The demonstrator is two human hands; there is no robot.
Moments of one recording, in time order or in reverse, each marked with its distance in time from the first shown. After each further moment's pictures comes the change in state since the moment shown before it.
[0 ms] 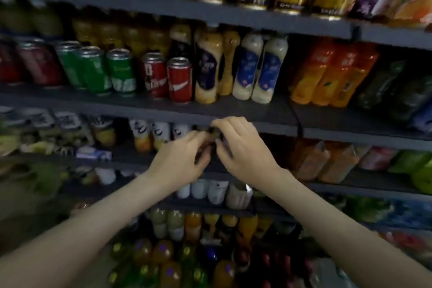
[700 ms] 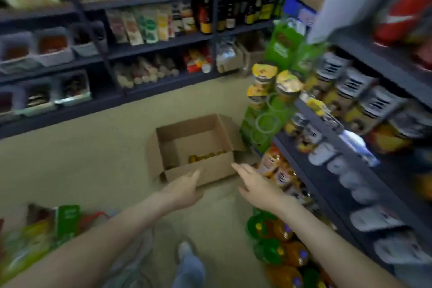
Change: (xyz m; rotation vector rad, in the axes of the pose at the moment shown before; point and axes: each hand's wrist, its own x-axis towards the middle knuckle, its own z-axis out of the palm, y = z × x) left_hand -0.489 -0.215 -0.158 -0.057 -0.371 -1.560; right_hand 0.096 -0.394 0.356 0.412 -1.080 -0.540
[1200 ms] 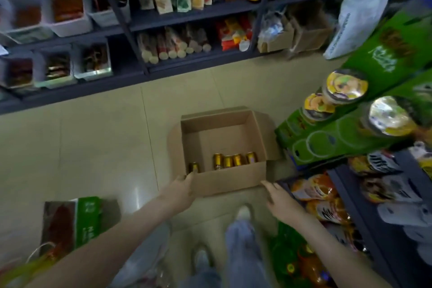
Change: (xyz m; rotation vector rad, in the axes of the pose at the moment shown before) left_hand 0.157 -0.142 -0.066 -0.070 -0.091 -0.262; right_hand 0.233 0.073 0.024 0.108 -0.295 0.319
